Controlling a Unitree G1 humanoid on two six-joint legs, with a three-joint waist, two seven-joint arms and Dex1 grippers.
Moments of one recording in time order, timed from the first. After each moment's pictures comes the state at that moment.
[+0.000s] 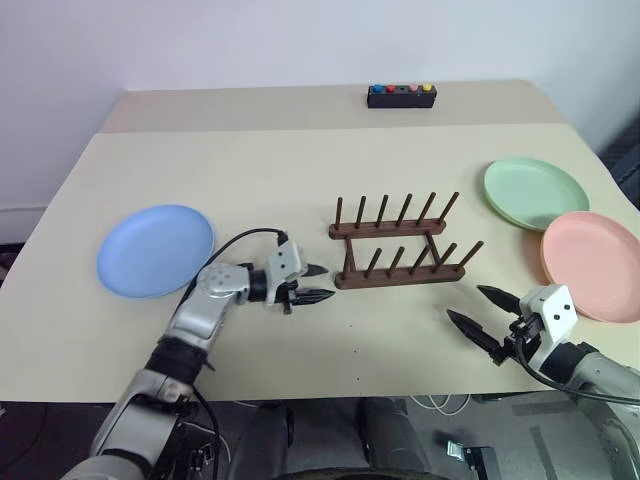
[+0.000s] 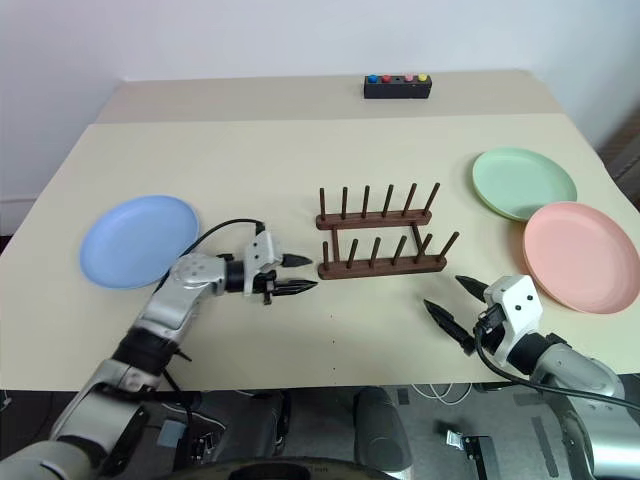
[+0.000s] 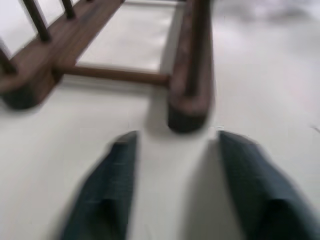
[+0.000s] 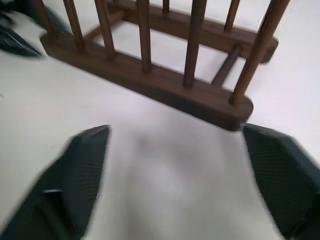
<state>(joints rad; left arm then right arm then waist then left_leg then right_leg) -0.40 0.42 -0.26 0.19 -0.14 0.10 -1.07 0.34 -0.62 -0.33 -0.38 0.44 0.29 0.72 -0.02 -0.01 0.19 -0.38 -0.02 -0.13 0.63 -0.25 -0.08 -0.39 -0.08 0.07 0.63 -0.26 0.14</state>
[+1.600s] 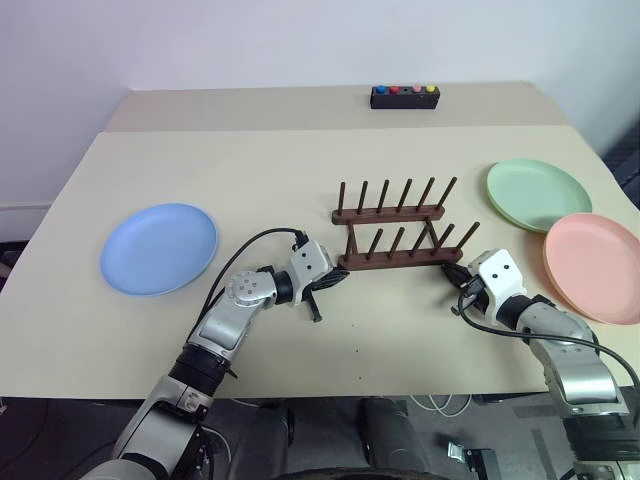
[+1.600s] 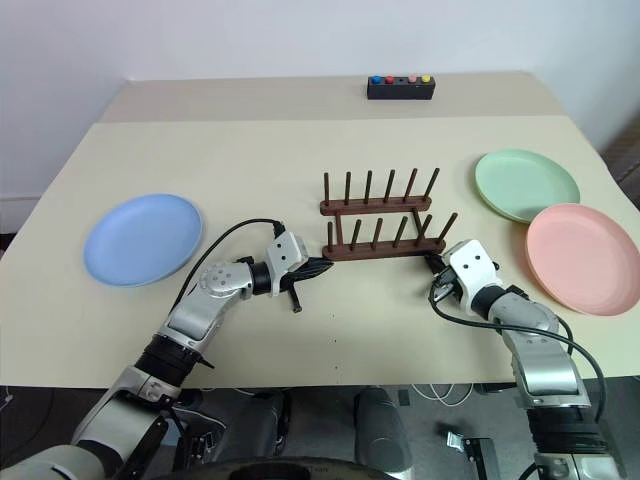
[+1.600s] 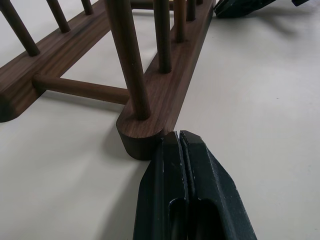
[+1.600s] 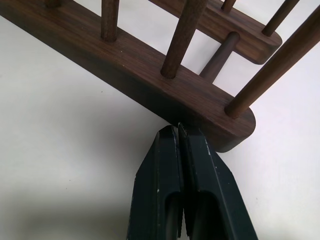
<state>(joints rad) -0.43 0.27 -0.33 0.21 -0.05 0.09 -0.79 -0.02 -0.60 -0.12 -0.05 0.13 0.17 0.60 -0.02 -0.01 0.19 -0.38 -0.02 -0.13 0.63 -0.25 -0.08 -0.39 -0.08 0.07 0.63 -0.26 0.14</state>
